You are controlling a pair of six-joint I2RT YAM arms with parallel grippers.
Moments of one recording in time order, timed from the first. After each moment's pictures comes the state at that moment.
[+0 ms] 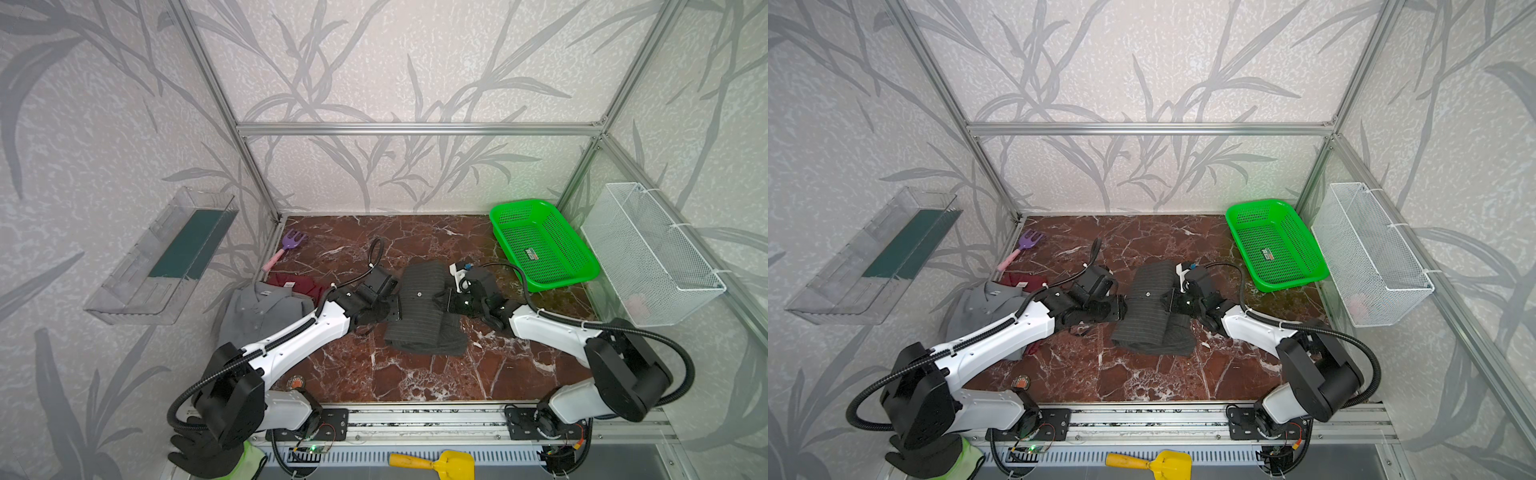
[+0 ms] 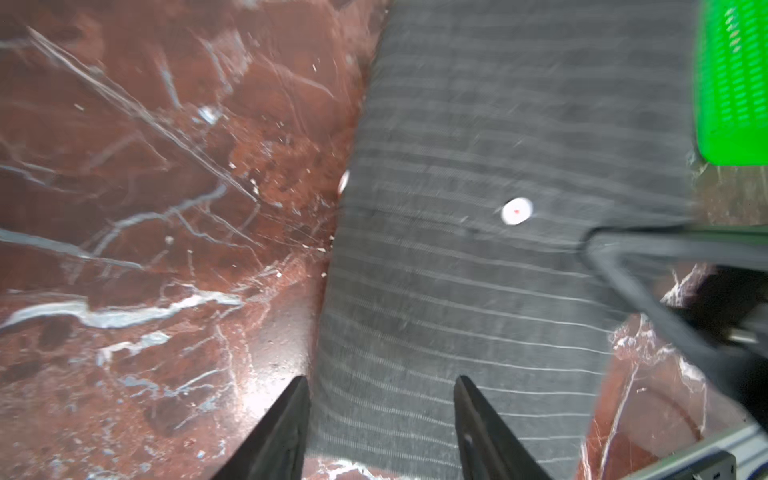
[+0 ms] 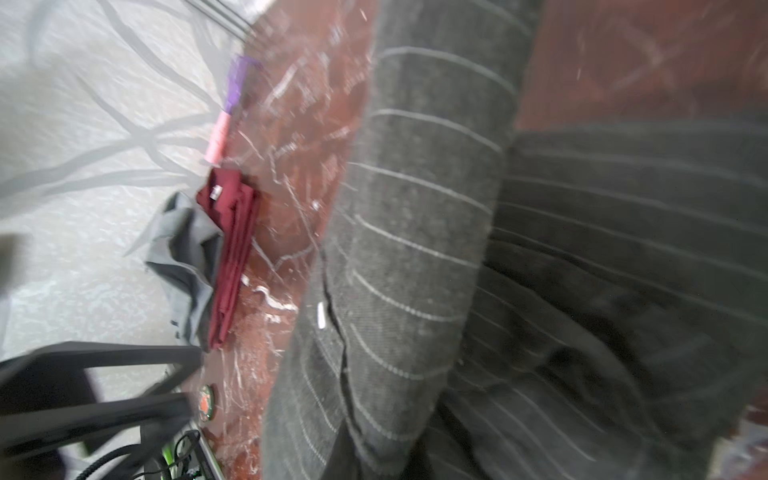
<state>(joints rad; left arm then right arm) -0.68 1.37 0.96 -0.62 -0.03 -0.72 0.58 1.44 0.72 0.12 -0.29 0.73</state>
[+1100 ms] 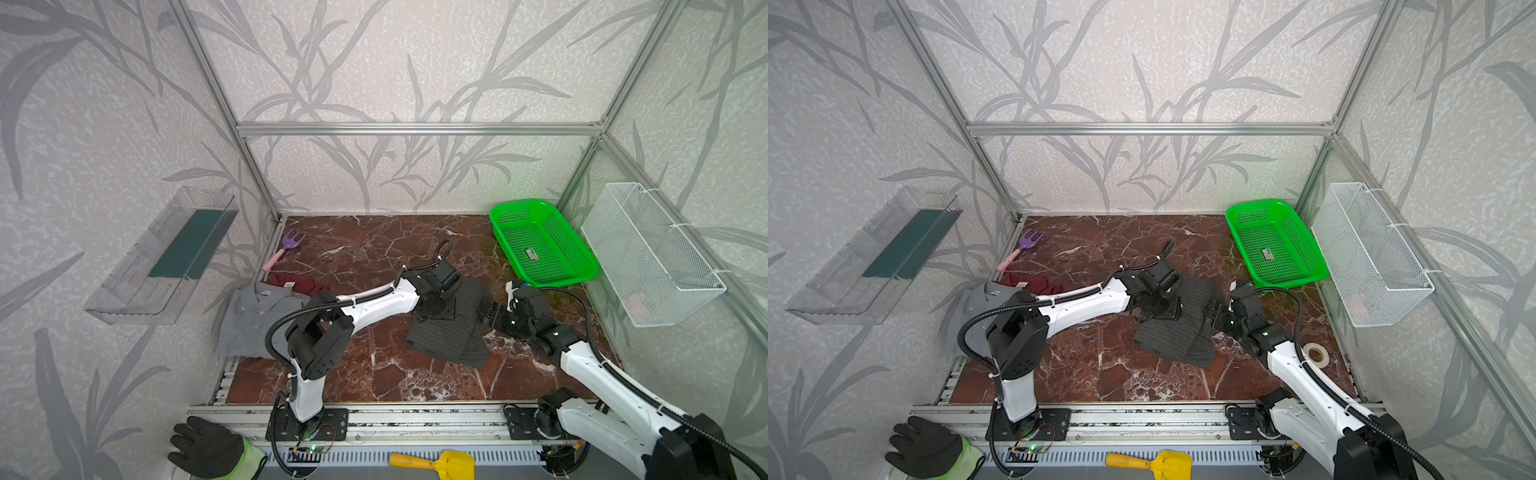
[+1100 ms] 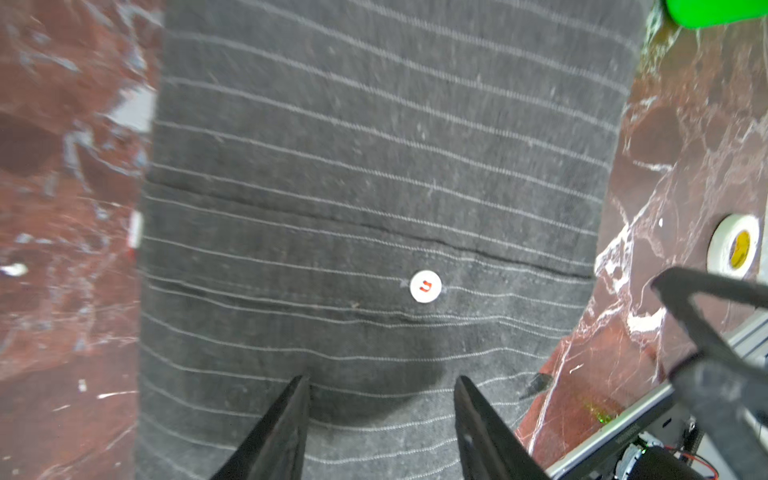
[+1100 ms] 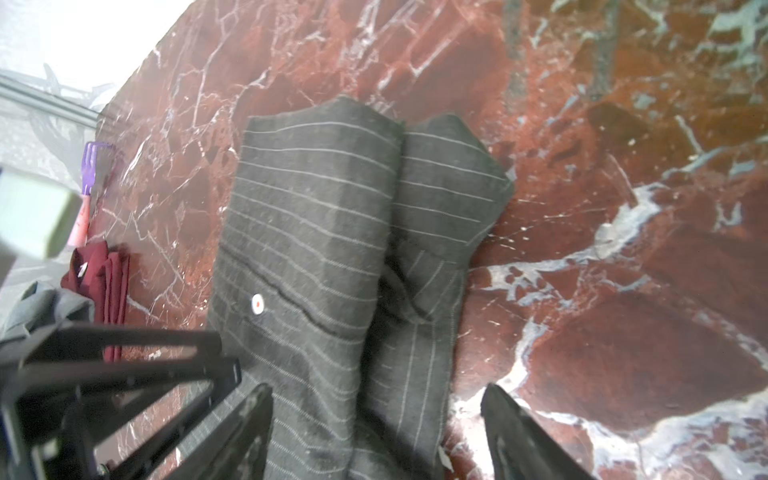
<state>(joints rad) -0.89 1.90 1.43 -0.64 0.11 -0.73 0.33 0.98 0.48 -0.31 -0.15 0.71</state>
